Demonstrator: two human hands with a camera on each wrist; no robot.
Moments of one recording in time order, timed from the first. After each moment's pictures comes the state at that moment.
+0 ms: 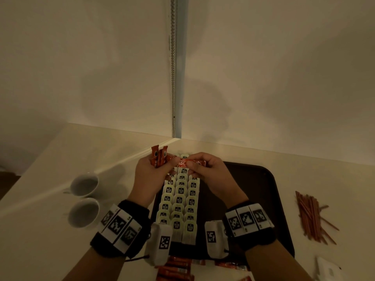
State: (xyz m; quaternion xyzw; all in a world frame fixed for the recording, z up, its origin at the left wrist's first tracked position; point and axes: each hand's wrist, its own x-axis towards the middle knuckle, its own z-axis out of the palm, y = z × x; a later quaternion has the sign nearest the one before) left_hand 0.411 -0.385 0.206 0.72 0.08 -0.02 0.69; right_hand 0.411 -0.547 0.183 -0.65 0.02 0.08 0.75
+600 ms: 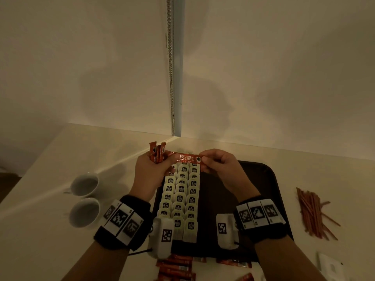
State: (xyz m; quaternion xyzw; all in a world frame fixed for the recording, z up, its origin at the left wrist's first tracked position) left_hand 0.418 -0.385 0.204 0.71 0.09 -0.03 0.70; right_hand 0.415 -0.577 0.180 -0.67 0.06 0.07 0.73
